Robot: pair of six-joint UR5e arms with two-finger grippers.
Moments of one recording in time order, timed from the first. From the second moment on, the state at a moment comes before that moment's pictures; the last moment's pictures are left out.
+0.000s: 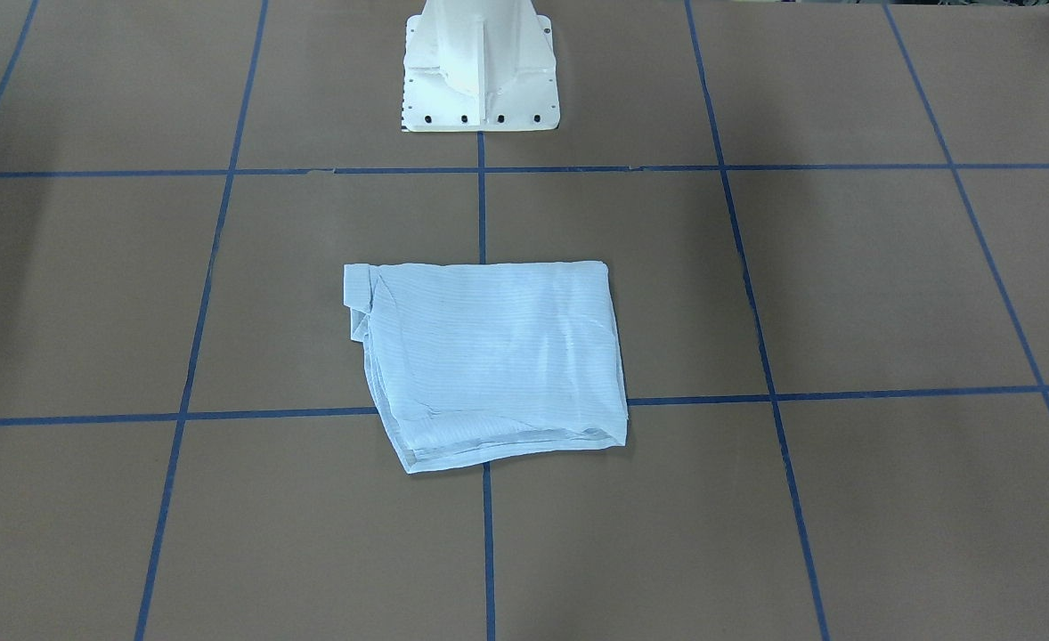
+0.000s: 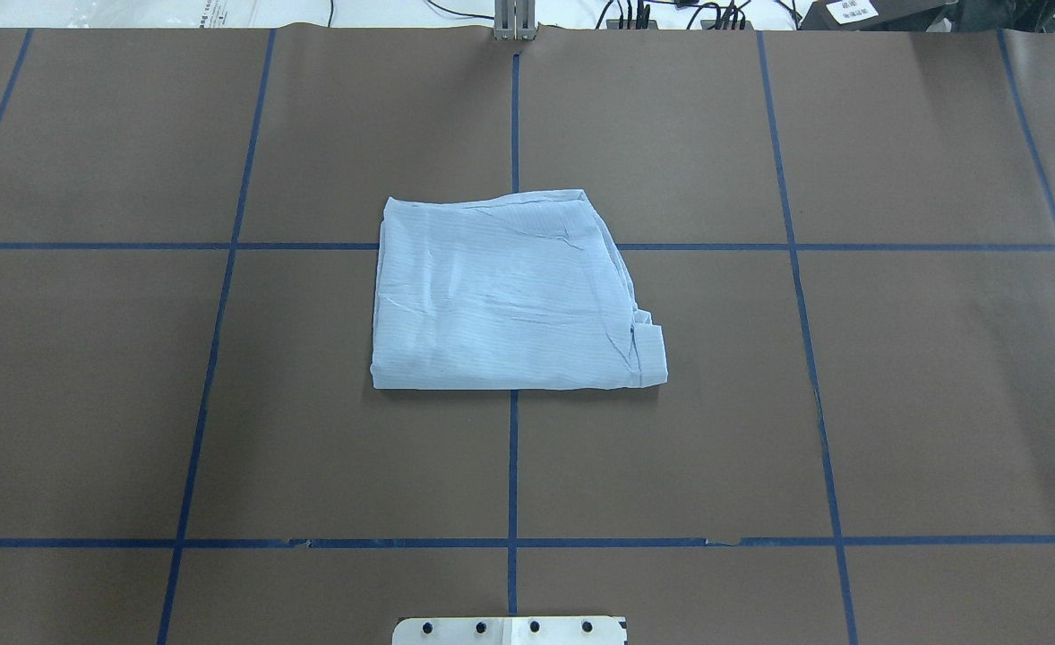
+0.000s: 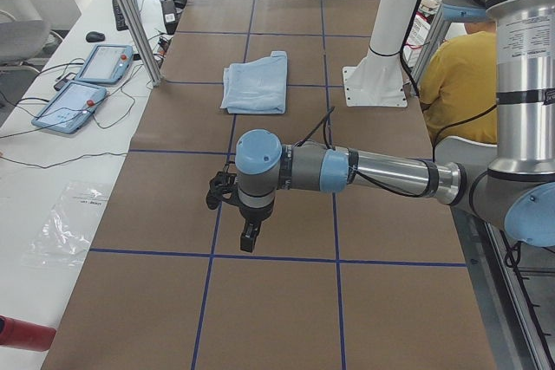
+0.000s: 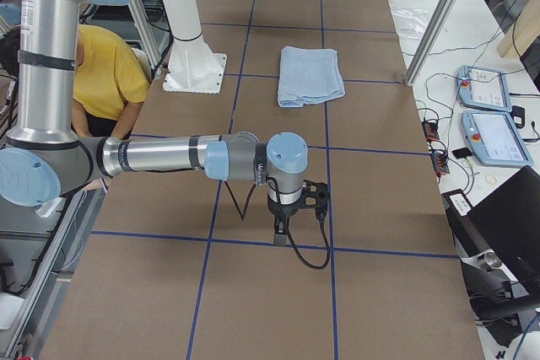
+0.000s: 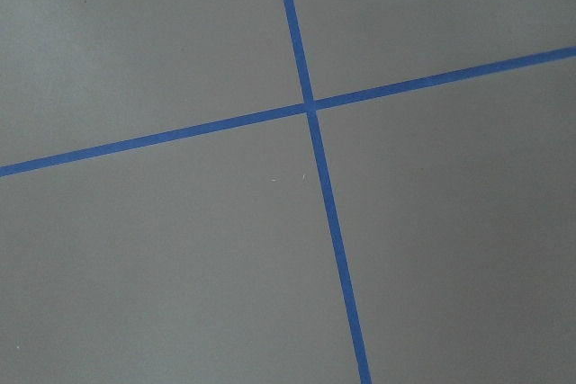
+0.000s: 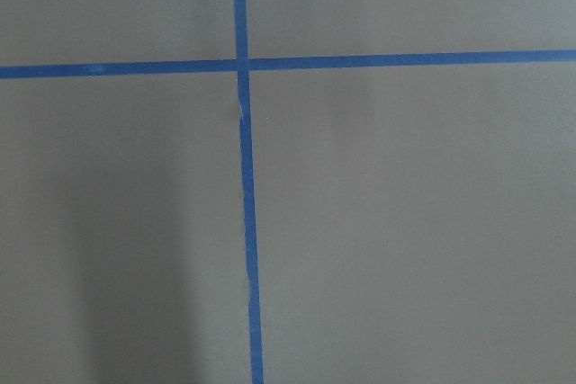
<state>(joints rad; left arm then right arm) -1.62 -1.44 -1.86 -1.50 -2.31 0.18 1.57 -1.72 1.82 -1.67 2.25 0.06</state>
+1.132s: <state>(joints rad) -1.62 -1.42 -1.85 -1.50 -2.31 0.17 1.57 -1.72 1.82 -1.67 2.25 0.06</state>
